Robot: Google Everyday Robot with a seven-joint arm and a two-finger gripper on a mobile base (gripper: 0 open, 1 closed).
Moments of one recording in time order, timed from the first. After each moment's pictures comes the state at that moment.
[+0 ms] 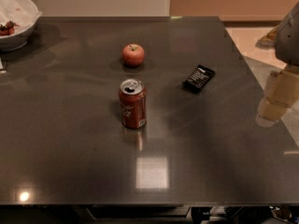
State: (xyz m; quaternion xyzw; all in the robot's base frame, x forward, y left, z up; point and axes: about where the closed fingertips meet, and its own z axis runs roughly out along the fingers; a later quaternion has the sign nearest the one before) arm 0.438 -0.217 0.976 -0.60 0.78 -0.03 0.16
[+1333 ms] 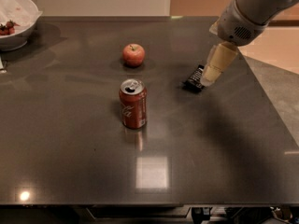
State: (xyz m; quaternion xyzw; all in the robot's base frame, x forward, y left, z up) arm 0.584 -0.162 0.941 -0.60 0.77 0.02 0.23
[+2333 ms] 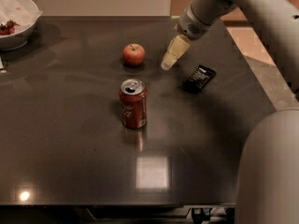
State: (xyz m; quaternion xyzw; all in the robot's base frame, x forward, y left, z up) arm 0.707 -0.081 0.899 -0.58 0.76 0.09 0.28
